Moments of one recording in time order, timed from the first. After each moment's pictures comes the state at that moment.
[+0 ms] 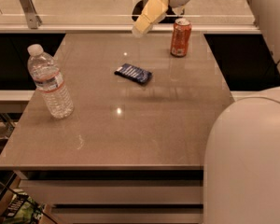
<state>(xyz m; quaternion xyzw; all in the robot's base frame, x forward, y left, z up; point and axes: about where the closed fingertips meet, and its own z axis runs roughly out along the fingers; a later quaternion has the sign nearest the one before) 0.666 -0.060 0.980 -0.41 0.88 0.12 0.20</state>
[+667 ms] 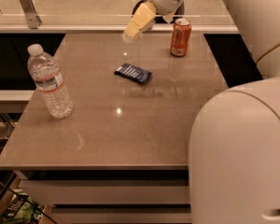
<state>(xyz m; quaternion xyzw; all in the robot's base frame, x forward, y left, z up) 0.679 -0.034 0.953 -0.41 0.89 0.12 0.18</state>
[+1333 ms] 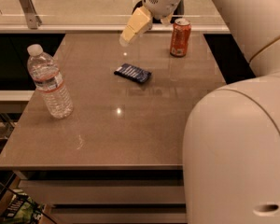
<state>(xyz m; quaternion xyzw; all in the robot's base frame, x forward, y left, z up) 0.686 -0.025 0.939 -0.40 0.90 0.11 0.17</state>
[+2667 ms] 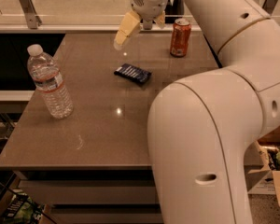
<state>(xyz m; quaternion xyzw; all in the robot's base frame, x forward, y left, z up) 0.700 -0.013 0.920 -0.38 0.91 0.07 0.11</state>
